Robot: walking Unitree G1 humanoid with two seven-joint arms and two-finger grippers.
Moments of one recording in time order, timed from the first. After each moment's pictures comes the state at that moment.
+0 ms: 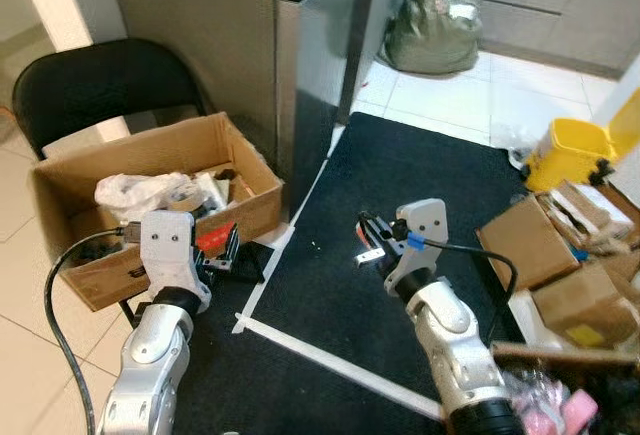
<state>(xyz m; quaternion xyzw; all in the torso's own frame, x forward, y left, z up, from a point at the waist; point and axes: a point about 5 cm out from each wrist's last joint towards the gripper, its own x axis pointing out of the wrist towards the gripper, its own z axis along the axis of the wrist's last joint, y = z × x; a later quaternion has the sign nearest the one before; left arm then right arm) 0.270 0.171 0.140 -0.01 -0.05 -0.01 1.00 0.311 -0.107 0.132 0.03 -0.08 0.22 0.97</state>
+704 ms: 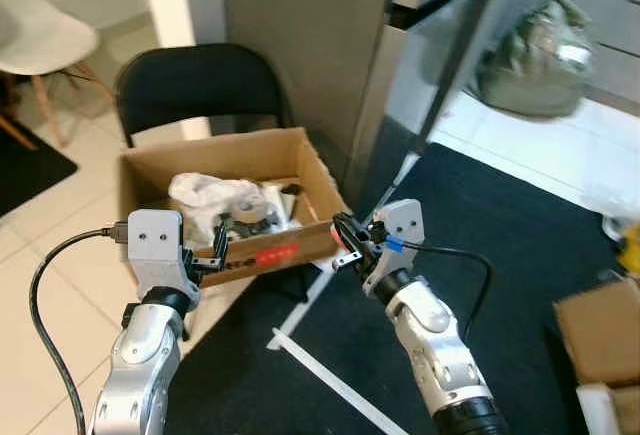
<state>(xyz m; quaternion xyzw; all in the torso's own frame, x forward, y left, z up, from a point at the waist) 0.271 0.170 0.141 0.00 -0.05 -0.01 1.00 0.310 -0.104 0.133 0.02 -0.08 0.23 0.97</state>
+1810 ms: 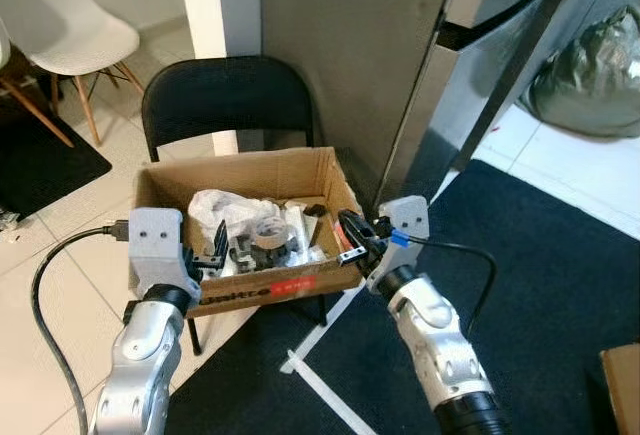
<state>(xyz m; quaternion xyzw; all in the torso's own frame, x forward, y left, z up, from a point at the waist) 0.274 0.165 0.142 -0.01 -0.05 -0.03 1.00 0.314 -0.114 0.131 0.04 -0.08 0.21 0.97</state>
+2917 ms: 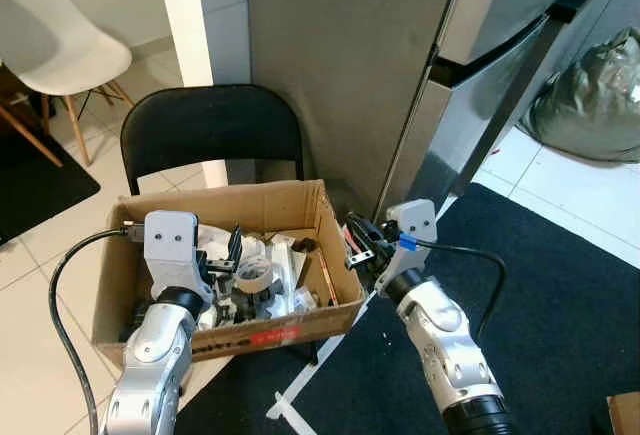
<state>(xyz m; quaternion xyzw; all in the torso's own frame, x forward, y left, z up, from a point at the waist) 0.273 0.163 0.140 -0.01 -0.05 -0.03 1.00 0.311 -0.104 0.129 0.04 -0.08 0.24 0.97</state>
